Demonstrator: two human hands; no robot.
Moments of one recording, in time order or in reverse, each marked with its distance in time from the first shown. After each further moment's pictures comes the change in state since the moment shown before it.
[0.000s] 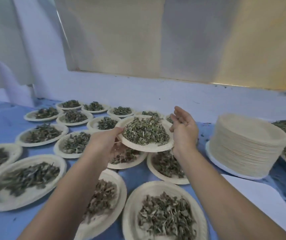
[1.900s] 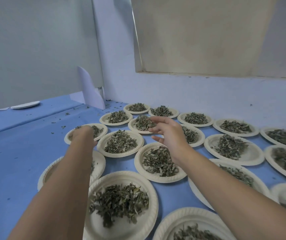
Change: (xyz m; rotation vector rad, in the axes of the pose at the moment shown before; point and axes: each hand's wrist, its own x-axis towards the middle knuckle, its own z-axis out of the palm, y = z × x) left_hand 0.181 0.091 -0.259 0.408 0.665 -0.086; right_hand -0.047 0.101 0.247 -0.102 -0.699 0.284
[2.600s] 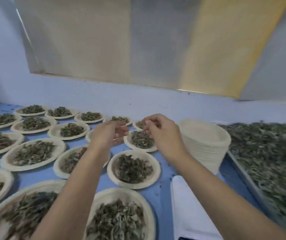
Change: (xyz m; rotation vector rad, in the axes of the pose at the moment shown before) left_hand -0.382 0.001 0.184 -0.424 -0.851 0.229; right_hand -0.202 -0.108 -0.273 -0.712 0.431 -0.333
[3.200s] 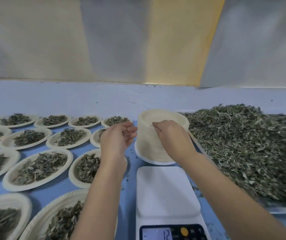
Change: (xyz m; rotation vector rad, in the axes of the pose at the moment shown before) left_hand -0.048 -0.048 0.104 -0.179 -0.057 0.049; right_hand -0.019 0.075 -0.104 -0.972 -0.004 -0.114
